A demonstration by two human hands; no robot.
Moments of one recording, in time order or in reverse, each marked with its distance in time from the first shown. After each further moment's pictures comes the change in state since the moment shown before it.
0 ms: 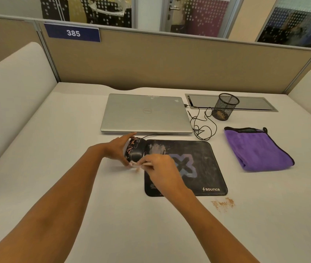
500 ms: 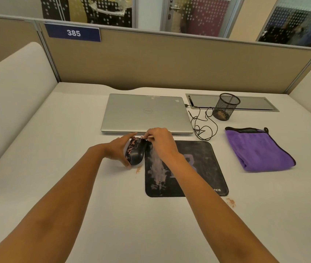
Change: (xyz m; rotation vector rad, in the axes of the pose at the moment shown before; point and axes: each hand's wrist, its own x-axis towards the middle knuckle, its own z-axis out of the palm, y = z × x) left_hand 0.002 0.001 0.001 -0.005 -0.016 -0.011; right_hand 0.078 0.027 -0.009 -0.094 0.098 0.063
